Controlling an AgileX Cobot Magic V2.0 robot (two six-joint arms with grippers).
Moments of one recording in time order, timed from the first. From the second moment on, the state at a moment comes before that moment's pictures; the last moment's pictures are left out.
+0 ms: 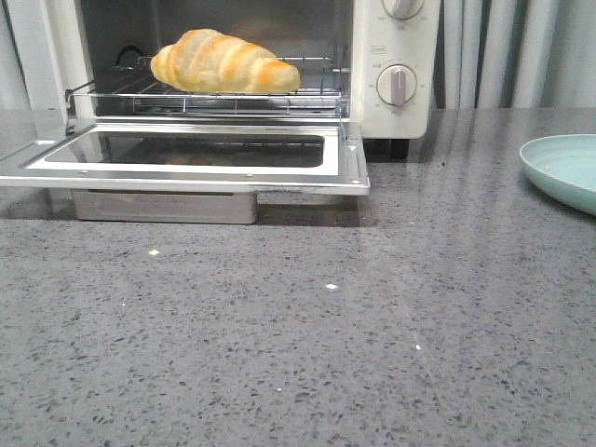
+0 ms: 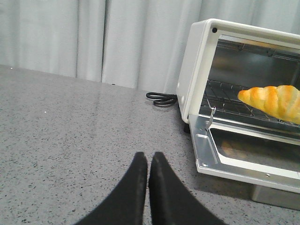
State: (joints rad) left arm -0.01 0.00 0.00 -0.15 0.04 -0.05; right arm 0.01 0.04 -0.14 -0.16 0.31 0.20
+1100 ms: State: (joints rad) left arm -0.01 0.00 0.00 -0.15 0.04 -0.05; right arm -0.04 0.02 0.01 -0.02 0.28 -0.06
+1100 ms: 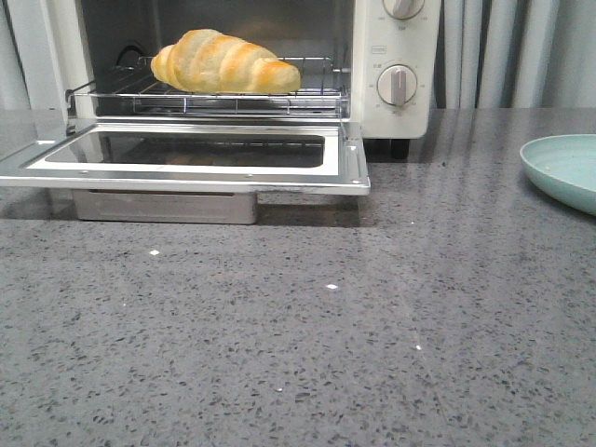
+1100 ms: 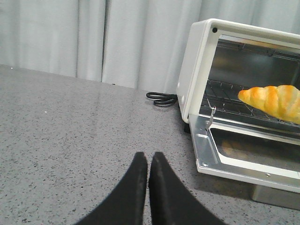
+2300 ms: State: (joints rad) left arm -0.01 0.00 0.00 -0.15 0.04 -0.05; right arm -0.04 0.02 0.01 -0.02 0.33 -0.06
